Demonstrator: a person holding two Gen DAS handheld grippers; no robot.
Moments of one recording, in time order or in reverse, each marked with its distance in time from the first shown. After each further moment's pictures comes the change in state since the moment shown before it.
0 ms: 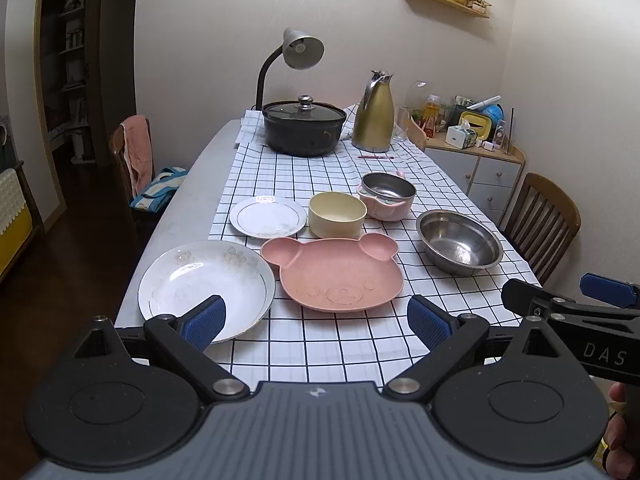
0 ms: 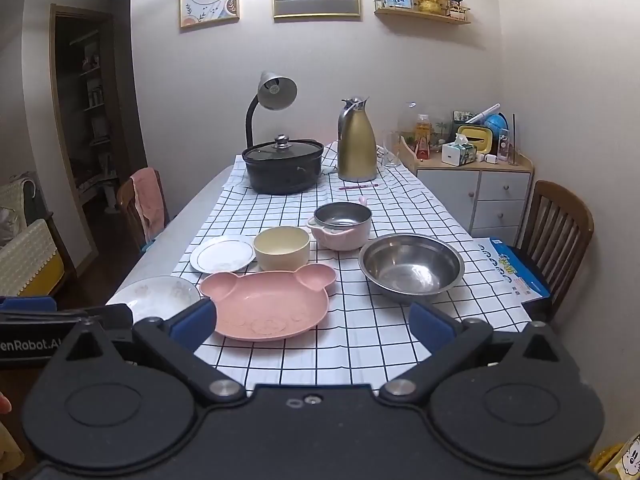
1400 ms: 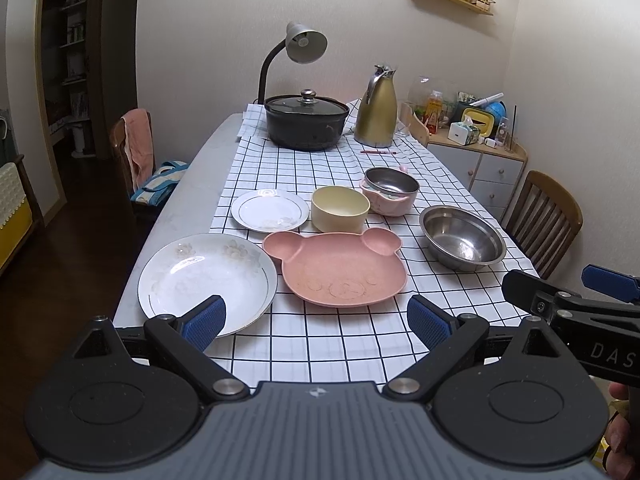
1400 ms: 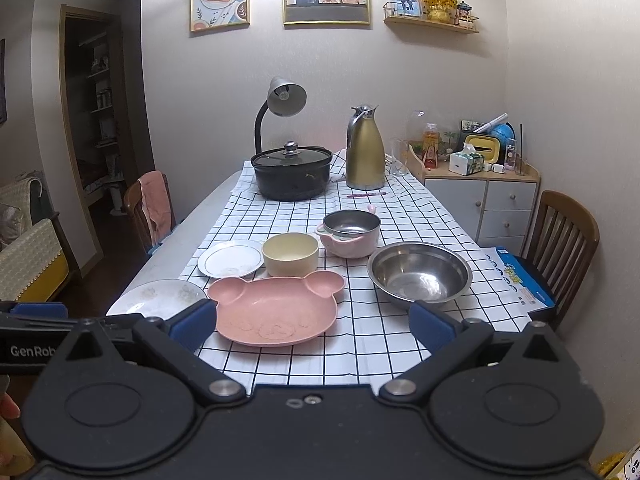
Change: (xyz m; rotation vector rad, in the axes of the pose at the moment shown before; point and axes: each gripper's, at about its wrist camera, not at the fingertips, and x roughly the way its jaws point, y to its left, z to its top) left arm 0.008 0.002 -0.005 -0.003 0.009 0.004; right arm -0.002 0.007 0.001 -0.017 -0.026 0.019
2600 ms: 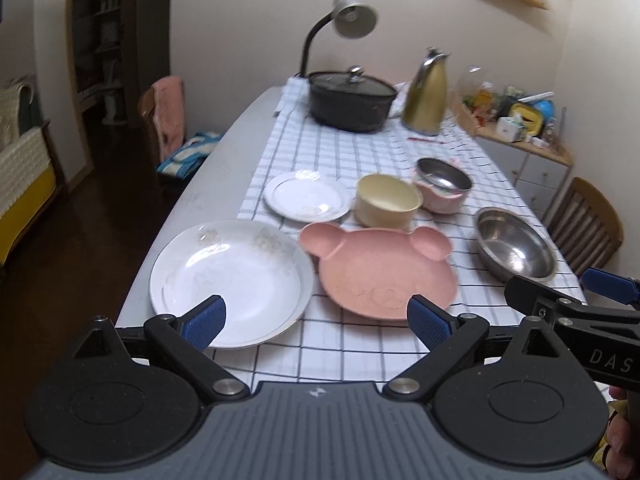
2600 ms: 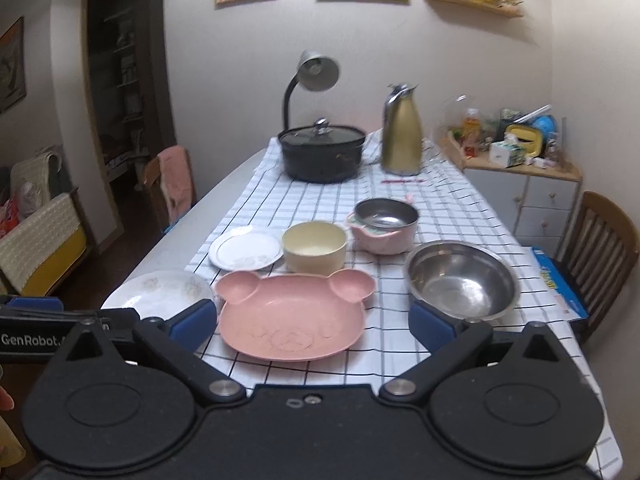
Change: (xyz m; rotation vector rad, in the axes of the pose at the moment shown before) left arm 0.063 0.031 0.016 -0.105 0.083 0.101; right arm 0.077 0.002 0.010 -0.067 0.074 0.103
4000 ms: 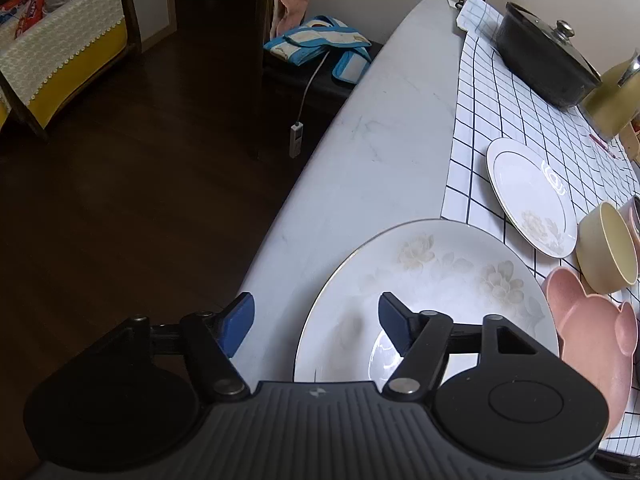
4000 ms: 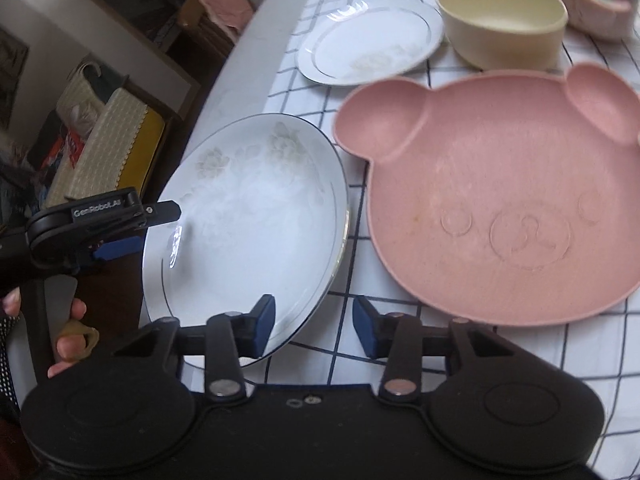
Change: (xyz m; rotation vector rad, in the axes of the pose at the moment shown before) left arm 0.213 0.196 0.053 -0.314 0.319 0.162; right arm 0.217 0.070 -0.019 0.247 0.675 0.350
